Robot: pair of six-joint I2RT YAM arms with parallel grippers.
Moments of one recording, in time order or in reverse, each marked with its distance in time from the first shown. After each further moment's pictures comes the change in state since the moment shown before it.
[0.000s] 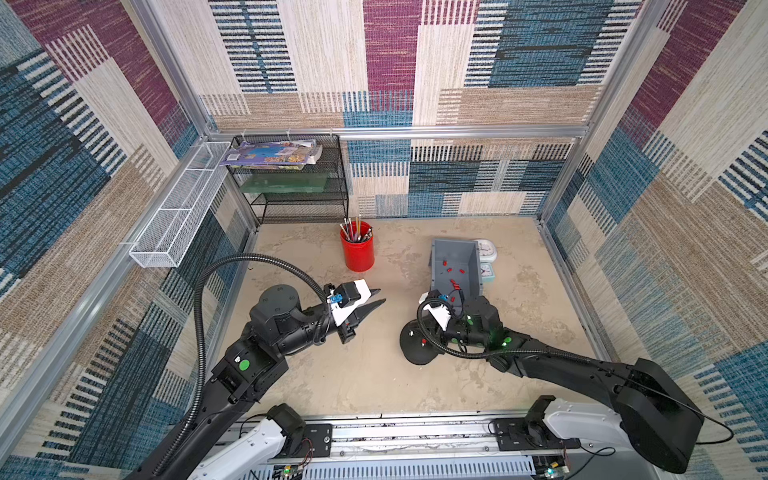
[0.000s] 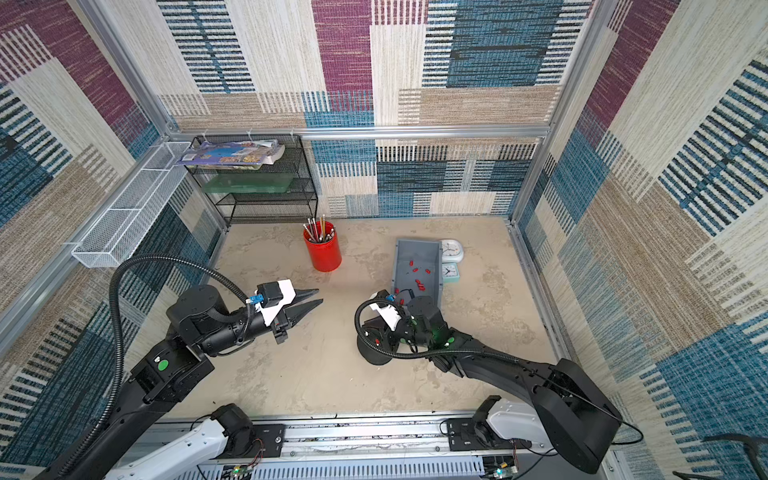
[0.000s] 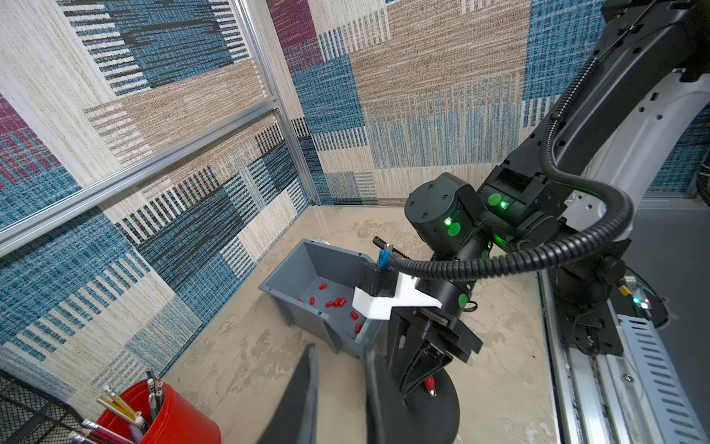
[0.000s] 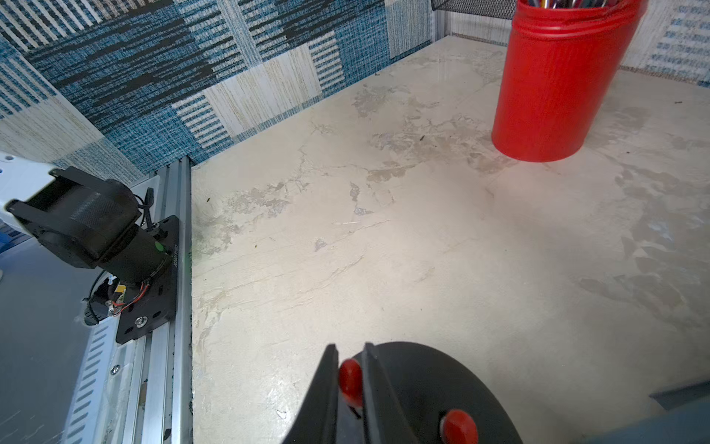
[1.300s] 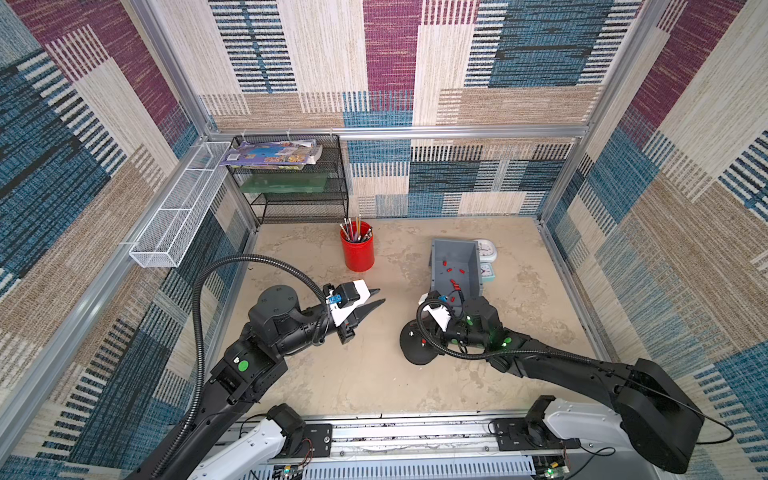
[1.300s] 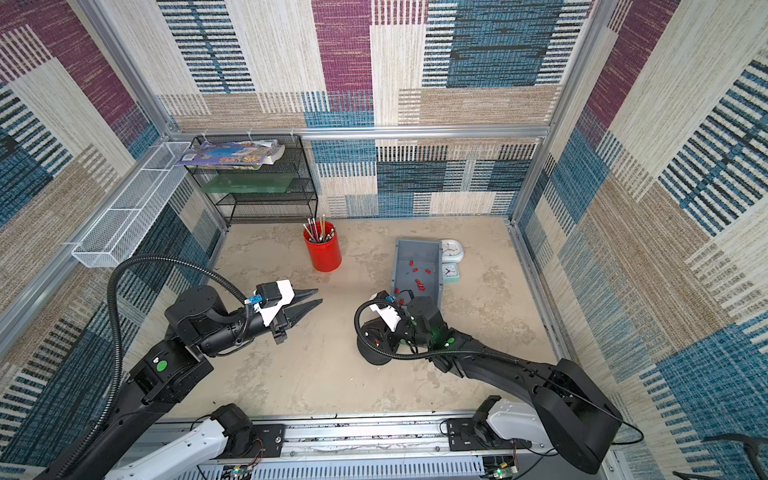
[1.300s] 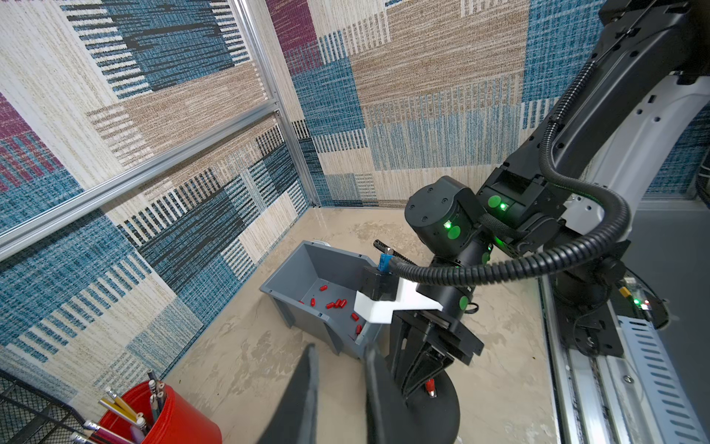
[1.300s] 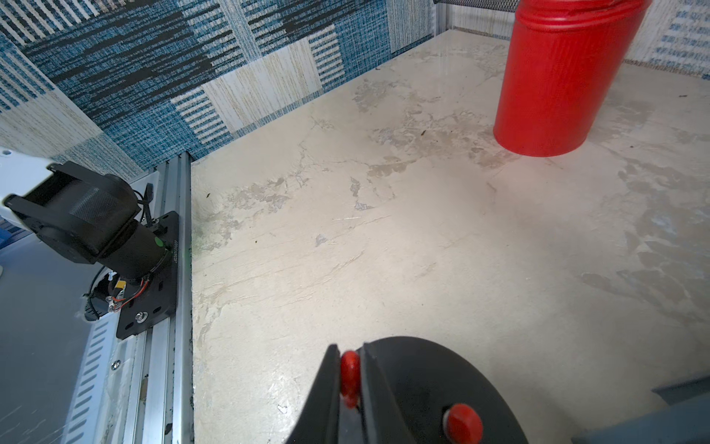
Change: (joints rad) left arm 0.001 -0.003 0.002 0.000 0.000 0.000; right arm -0.002 0.001 0.005 -0.008 -0.002 -0.003
